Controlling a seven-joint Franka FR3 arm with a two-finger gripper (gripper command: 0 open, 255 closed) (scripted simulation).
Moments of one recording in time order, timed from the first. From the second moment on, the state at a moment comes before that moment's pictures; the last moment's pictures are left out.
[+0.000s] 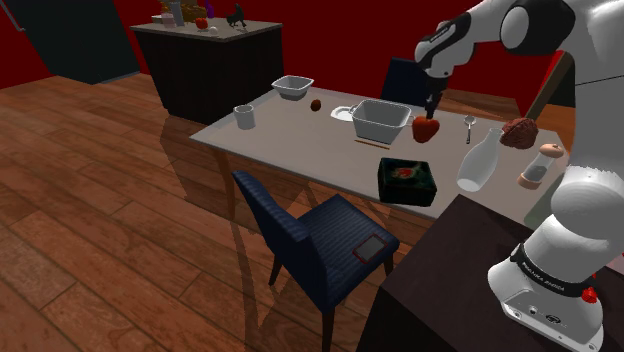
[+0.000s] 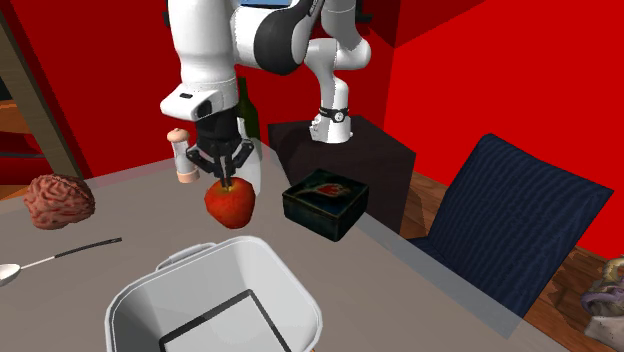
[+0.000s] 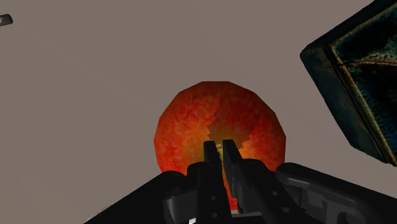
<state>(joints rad) -0.38 0.56 -0.38 -1.61 0.14 2.09 -0.88</state>
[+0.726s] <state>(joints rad) -0.38 0.50 -0.39 -1.55 0.11 1.97 -0.88</state>
